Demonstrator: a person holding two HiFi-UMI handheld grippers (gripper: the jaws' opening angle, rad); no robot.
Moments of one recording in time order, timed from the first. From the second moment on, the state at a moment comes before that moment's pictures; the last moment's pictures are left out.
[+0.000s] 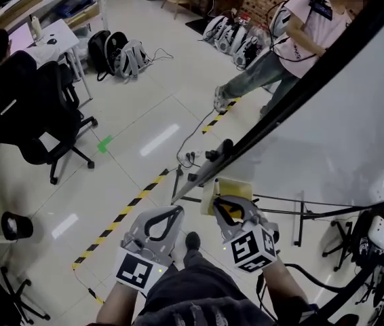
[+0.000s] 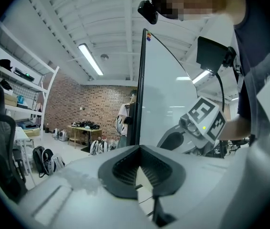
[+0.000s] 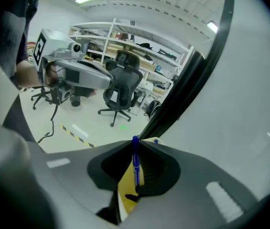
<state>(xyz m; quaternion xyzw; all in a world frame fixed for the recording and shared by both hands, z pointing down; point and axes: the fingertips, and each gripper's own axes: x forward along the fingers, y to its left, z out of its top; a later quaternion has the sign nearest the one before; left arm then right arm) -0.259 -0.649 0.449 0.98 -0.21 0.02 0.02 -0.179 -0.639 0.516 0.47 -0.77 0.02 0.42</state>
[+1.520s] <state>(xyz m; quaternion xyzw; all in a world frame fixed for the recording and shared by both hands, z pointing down) -0.248 -0.537 0.308 0.94 -0.33 0.01 -0.05 -0.178 -0.519 0.312 0.44 -0.89 -0.08 0.11</state>
